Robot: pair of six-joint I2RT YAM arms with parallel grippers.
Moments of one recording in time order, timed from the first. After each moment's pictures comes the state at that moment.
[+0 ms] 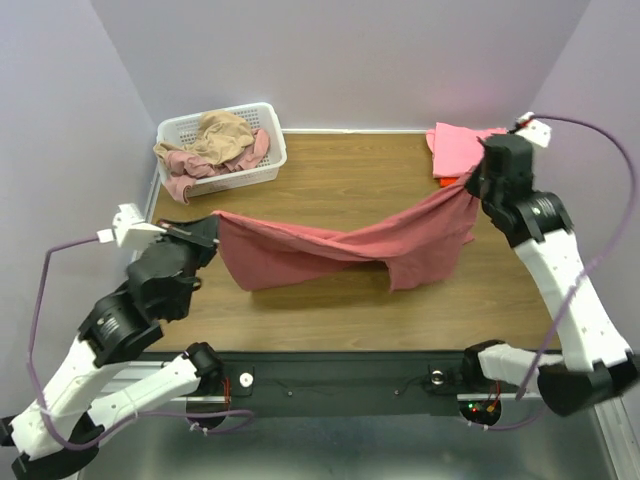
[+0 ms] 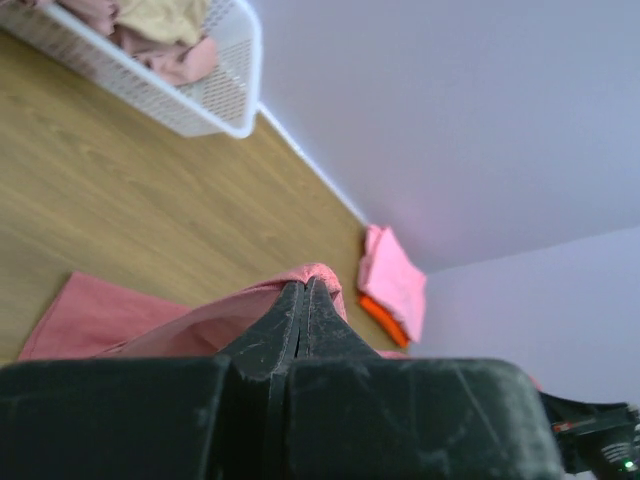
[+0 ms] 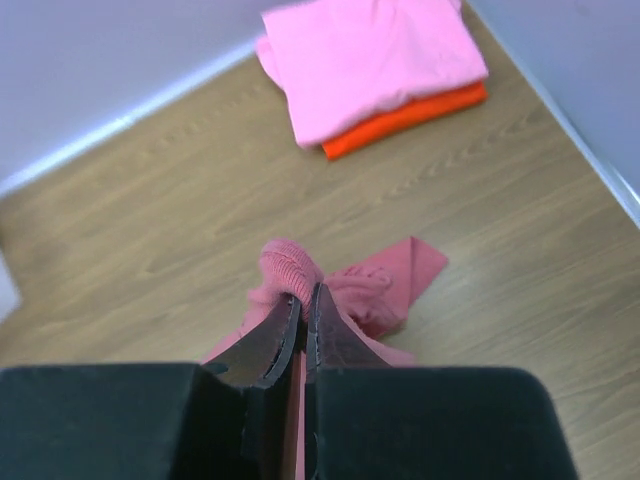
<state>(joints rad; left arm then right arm) -0.83 0.58 1.11 -0.71 -0.84 -1.10 0.27 1.10 1.42 -0.75 0.57 0.53</state>
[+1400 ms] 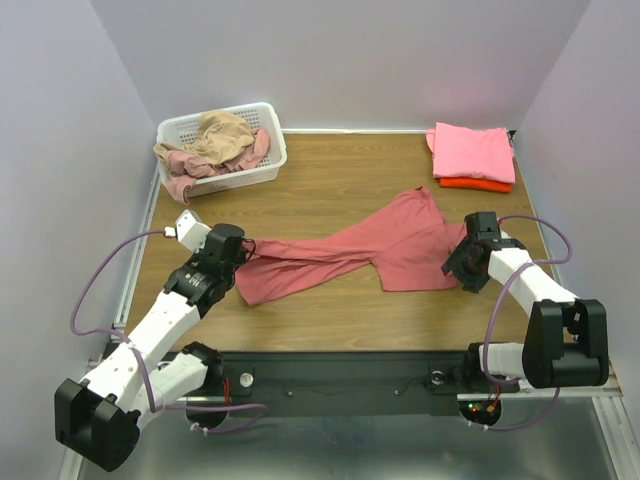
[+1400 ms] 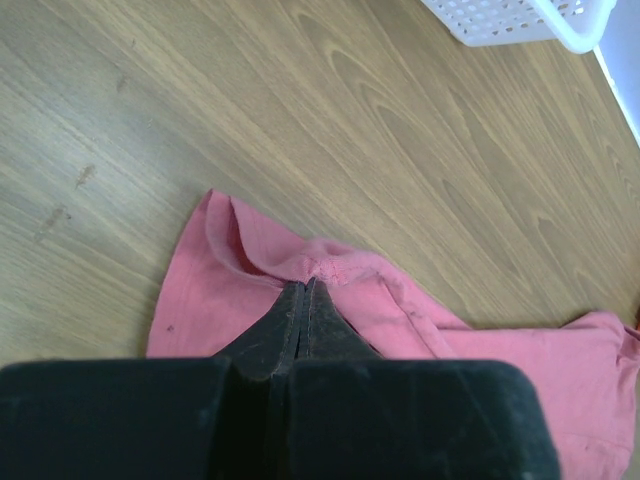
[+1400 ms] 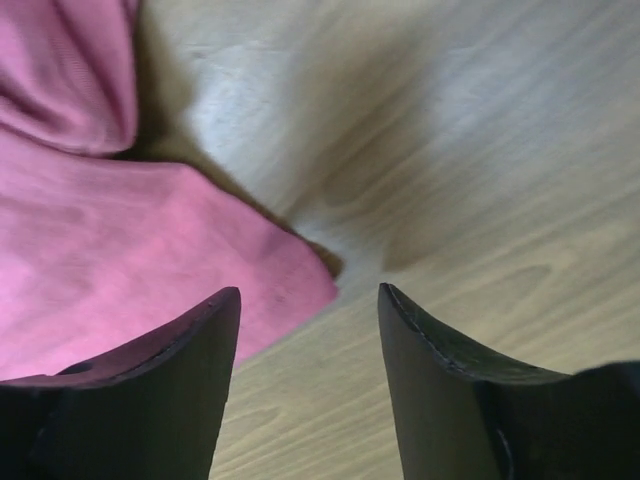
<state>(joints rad) -0.46 0.87 0.67 -0.50 -0.58 -1.11 0.01 1.27 0.69 -0.63 0.19 0.72</state>
